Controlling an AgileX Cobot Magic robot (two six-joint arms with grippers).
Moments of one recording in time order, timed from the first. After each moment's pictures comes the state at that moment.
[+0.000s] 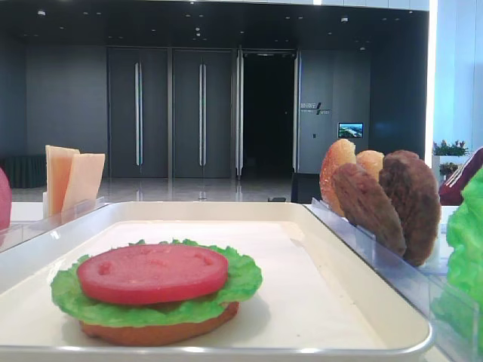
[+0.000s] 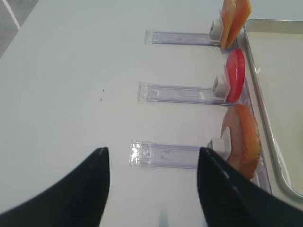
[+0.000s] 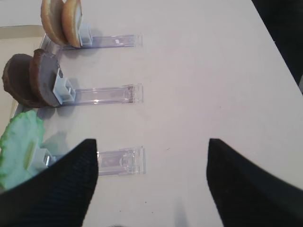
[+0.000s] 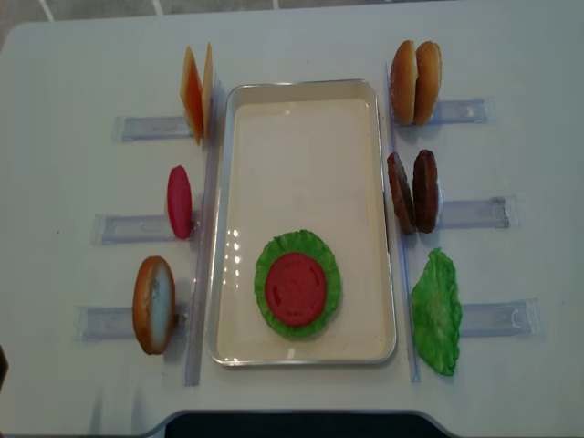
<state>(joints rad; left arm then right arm) 0.02 -0.01 -0.48 0.10 1.11 -0.09 0.04 -0.01 -0.50 0.02 1.14 0.02</state>
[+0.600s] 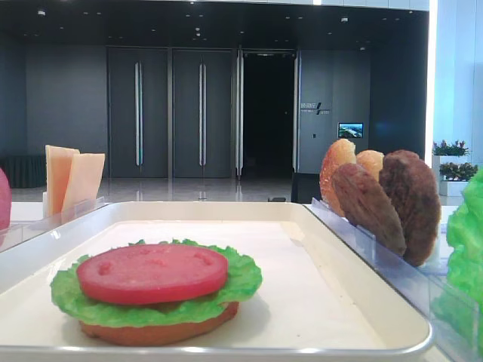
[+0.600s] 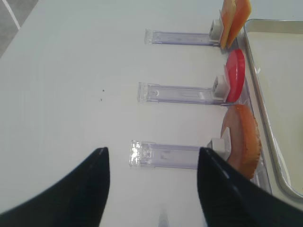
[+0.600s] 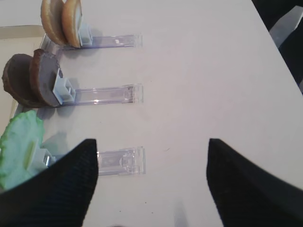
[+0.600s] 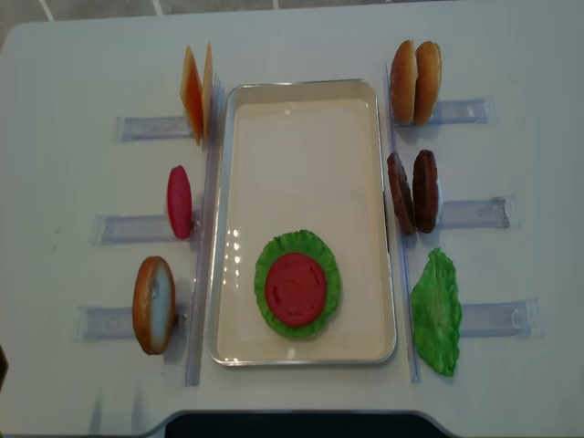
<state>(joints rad) 0.02 -0.01 -0.48 0.10 1.11 -0.09 0.04 -0.01 -0.50 0.02 1.14 0.02</state>
